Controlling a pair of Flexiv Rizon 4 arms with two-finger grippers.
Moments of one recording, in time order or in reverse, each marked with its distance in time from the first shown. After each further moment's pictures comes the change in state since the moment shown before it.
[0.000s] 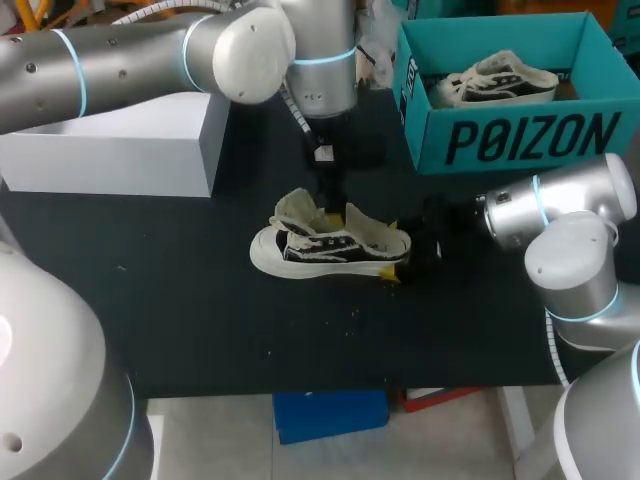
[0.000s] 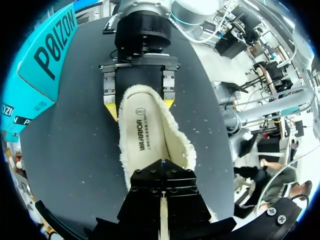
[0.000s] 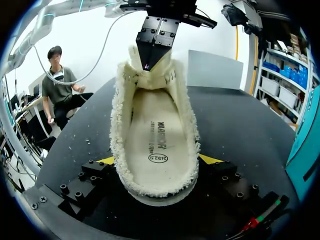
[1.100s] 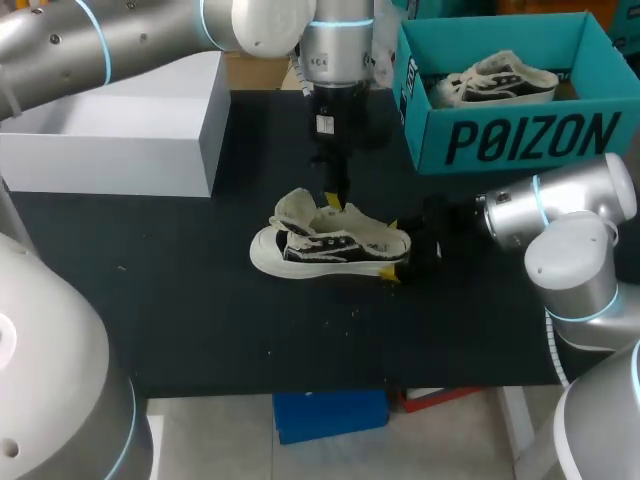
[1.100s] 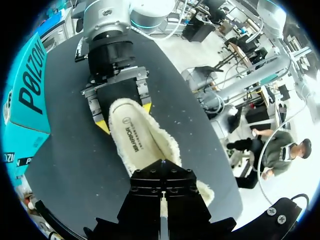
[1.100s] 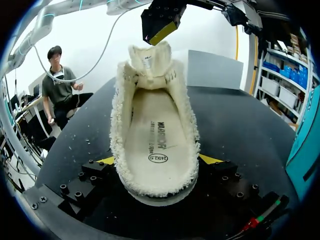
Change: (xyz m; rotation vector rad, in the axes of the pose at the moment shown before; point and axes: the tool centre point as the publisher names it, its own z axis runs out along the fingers) left arm 0.005 -0.003 -0.038 -0.059 0.127 0.270; right arm 0.000 0.000 0.000 0.000 0.000 0.000
